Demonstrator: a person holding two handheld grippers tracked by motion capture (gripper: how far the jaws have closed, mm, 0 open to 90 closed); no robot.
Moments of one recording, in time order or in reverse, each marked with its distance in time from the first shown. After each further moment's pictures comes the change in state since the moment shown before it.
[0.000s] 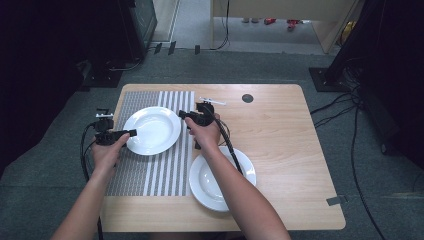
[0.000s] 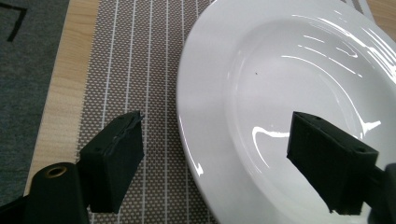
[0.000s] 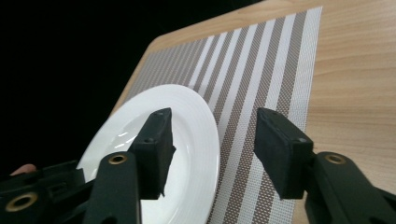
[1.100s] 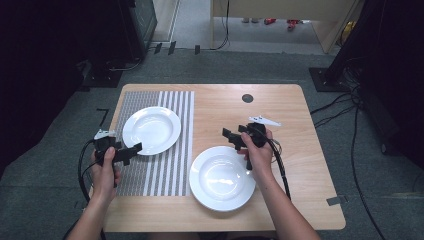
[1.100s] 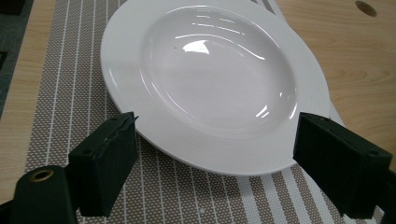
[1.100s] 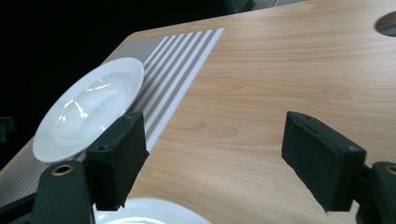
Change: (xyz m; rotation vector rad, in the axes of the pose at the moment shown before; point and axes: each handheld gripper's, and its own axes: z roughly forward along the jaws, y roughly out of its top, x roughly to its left) left arm -0.040 -0.054 -0.057 -0.125 -0.088 0.125; right arm -0.082 -0.023 -0.151 -0.058 -0.039 -0.181
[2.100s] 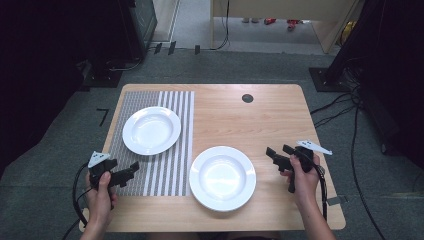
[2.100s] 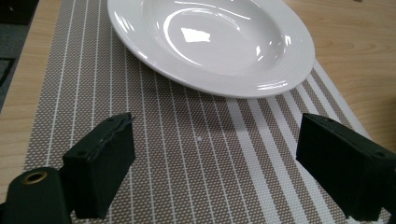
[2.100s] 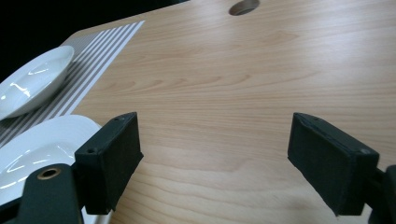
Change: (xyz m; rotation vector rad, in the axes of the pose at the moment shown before) left arm -0.001 -0.057 -0.029 -0.061 0.013 0.020; right arm -0.086 -0.050 -0.110 -0.053 -0.150 0.038
